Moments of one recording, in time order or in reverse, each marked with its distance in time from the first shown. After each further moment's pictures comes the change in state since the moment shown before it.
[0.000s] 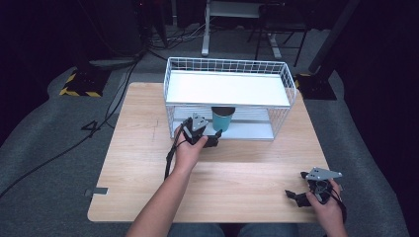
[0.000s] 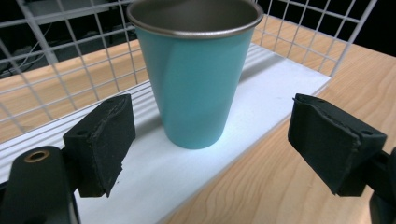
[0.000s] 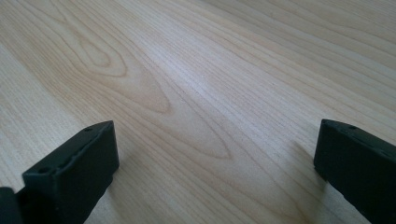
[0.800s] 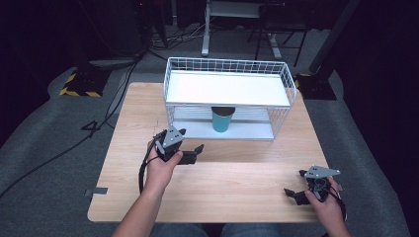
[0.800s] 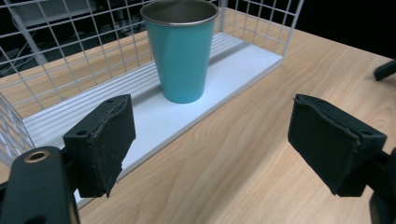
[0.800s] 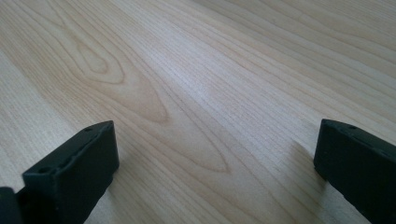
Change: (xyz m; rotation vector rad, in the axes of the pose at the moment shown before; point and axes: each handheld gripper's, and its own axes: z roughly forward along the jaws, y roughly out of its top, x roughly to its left) left arm 0.002 -0.011 -0.100 0.016 -0.068 0.045; right arm -0.003 0.004 0.004 0.001 0.015 -0.015
